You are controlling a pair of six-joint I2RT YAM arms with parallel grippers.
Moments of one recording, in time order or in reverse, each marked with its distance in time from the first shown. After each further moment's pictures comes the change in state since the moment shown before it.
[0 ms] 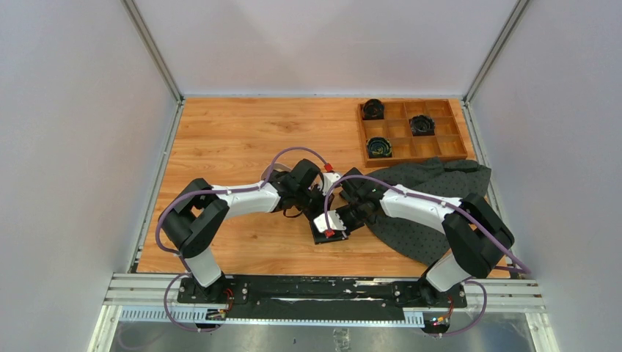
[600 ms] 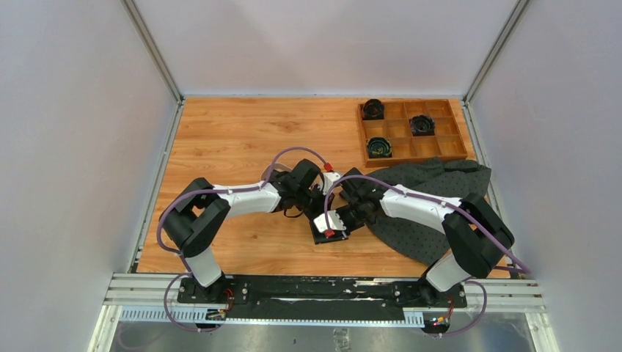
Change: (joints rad) left arm 0.000 0.007 0.000 0.013 0.001 -0.034; right arm 0.000 0.000 0.000 -0.001 0.000 0.000
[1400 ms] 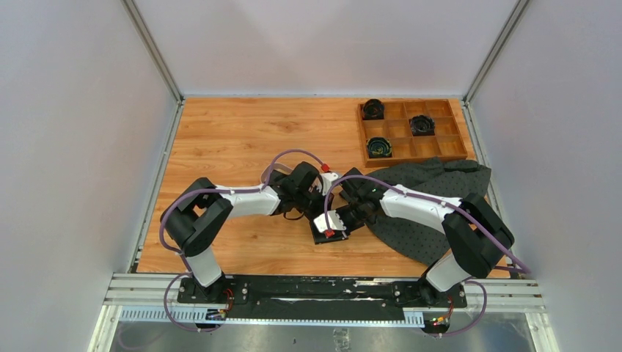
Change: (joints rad) left arm 0.000 0.012 -0.041 0.088 0.006 -0.091; right arm 0.000 0.001 0.000 -0.001 0.000 0.000
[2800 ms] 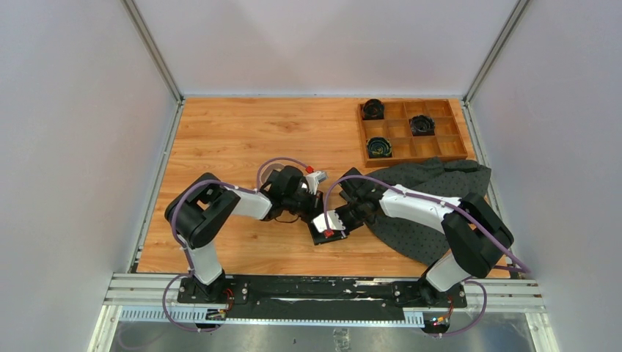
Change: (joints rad) left arm 0.109 0.059 -0.177 0.364 0.195 -0.294; right arm 0.003 0.003 0.002 0.012 0.002 -0.001
